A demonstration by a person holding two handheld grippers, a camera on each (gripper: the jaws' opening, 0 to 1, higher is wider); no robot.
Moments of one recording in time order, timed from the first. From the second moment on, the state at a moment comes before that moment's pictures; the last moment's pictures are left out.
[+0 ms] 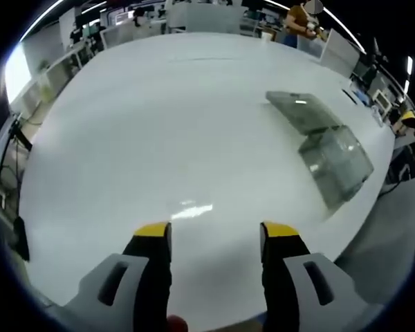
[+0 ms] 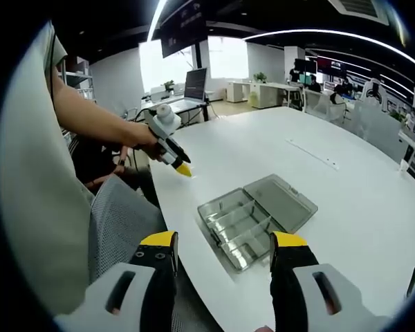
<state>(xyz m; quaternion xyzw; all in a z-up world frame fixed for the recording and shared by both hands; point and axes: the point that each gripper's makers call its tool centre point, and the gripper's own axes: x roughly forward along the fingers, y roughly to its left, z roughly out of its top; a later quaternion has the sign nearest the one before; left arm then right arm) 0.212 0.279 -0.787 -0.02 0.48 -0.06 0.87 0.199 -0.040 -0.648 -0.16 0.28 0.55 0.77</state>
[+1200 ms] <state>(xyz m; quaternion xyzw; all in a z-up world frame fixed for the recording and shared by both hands) 0.233 0.290 -0.787 0.05 0.49 -0.14 0.86 0.202 -0.043 -0.654 -0.15 0.29 0.54 0.77</state>
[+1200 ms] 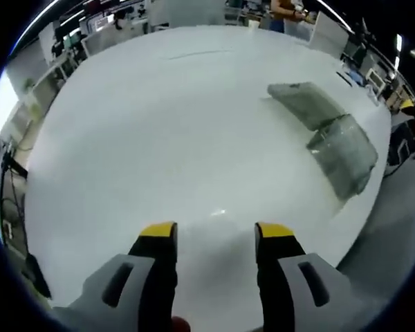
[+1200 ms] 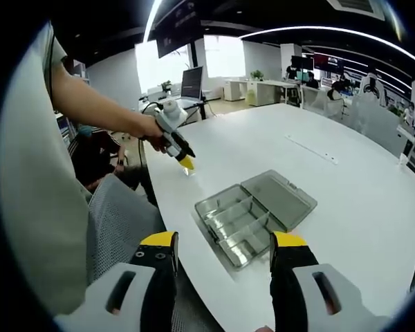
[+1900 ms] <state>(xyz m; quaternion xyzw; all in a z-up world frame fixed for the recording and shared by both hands) 0.231 0.278 -0.781 0.16 0.46 -0.30 0.82 0.202 -0.045 -0.656 -0.16 0.29 0.54 0.77</state>
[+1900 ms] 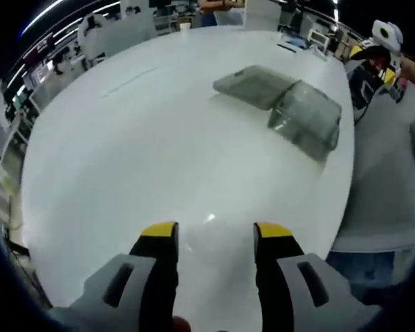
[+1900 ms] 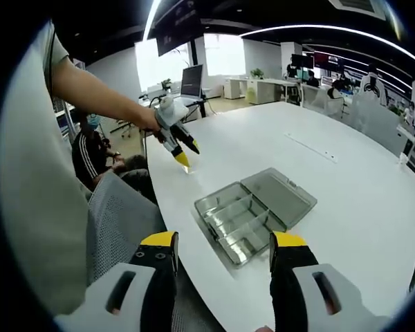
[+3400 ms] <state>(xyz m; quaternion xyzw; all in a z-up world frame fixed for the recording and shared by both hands) 0.223 0.272 -0.812 0.34 0.47 -0.46 0.67 0.205 -0.048 -0.665 -0.16 0.31 0.53 0.77</state>
